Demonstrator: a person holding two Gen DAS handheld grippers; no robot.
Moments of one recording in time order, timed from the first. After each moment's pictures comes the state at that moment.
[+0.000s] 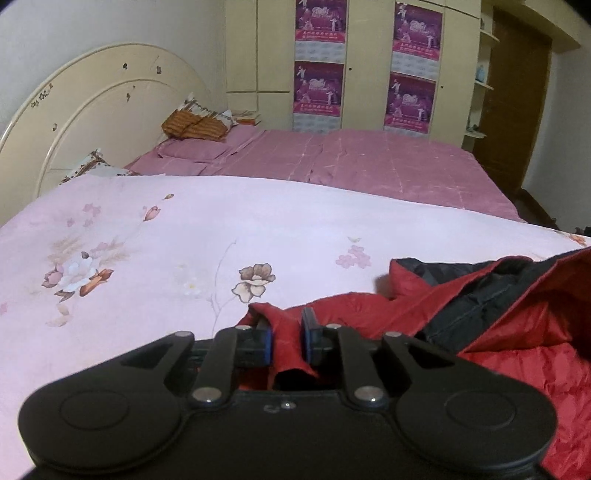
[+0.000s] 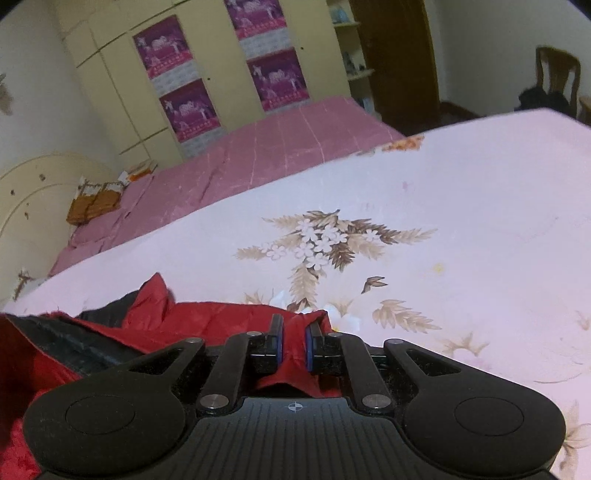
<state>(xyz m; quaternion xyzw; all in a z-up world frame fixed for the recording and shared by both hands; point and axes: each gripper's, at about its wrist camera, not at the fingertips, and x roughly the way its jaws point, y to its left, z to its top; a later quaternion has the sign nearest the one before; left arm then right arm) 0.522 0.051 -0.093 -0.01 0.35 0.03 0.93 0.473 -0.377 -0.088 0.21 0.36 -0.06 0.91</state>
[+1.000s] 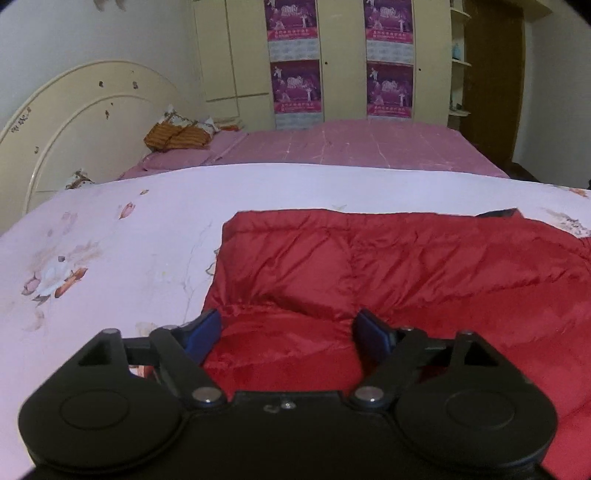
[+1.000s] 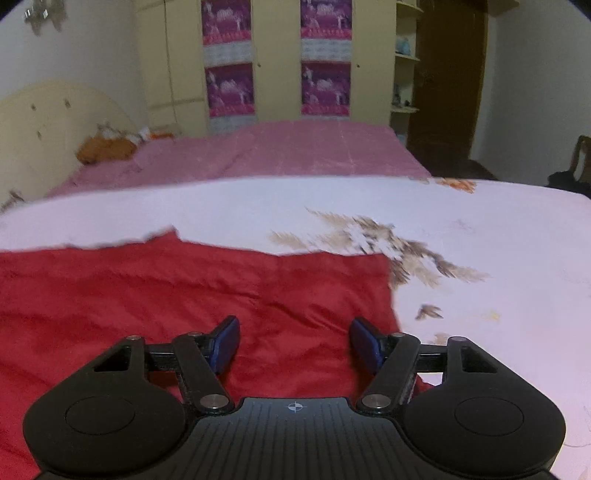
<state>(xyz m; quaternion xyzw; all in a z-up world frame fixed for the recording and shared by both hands) 0.512 0.024 -0.143 0.05 0.34 0.01 0.94 0.510 -0.313 -0.140 0.04 0.36 -0.04 0.93</state>
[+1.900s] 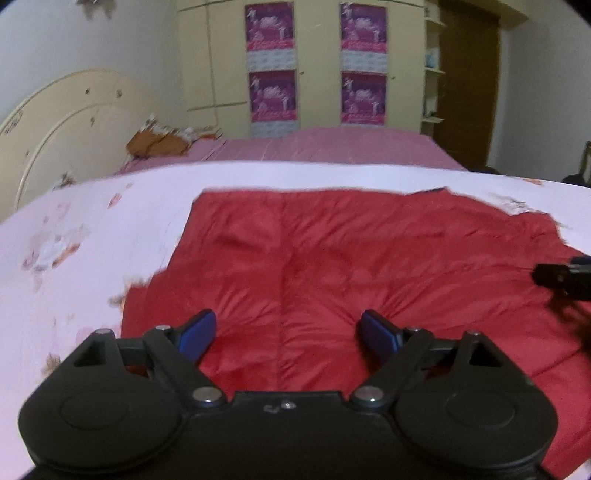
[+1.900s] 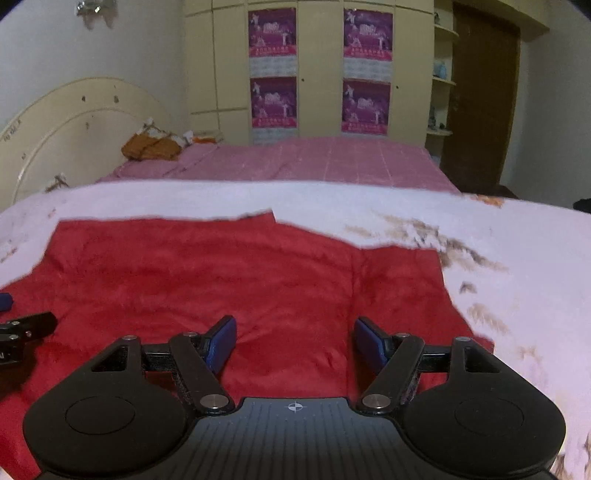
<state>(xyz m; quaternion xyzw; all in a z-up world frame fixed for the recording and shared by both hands) 0.443 -0.001 -0.137 0.04 0.33 -0.02 0.94 0.443 -0.253 -0.125 0.02 0.33 0.02 0.94</state>
